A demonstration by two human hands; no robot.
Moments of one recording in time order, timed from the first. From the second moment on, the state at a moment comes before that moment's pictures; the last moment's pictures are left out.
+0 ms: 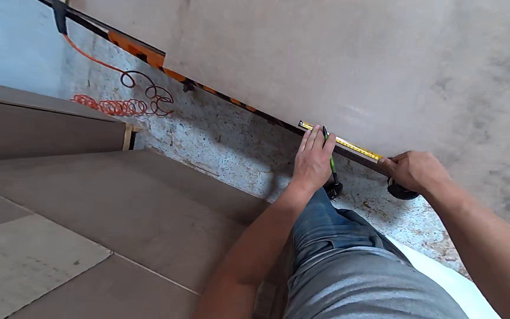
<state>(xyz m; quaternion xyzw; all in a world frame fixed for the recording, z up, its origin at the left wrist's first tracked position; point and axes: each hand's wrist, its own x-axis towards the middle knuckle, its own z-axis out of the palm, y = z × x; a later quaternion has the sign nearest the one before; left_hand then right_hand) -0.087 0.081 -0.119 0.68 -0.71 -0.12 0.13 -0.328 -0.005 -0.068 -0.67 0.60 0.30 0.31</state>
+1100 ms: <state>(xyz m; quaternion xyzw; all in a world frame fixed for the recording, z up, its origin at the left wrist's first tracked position) -0.073 0.069 -0.112 0.66 -0.71 -0.18 0.15 -0.330 -0.003 -0.070 -0.66 0.63 0.26 0.33</state>
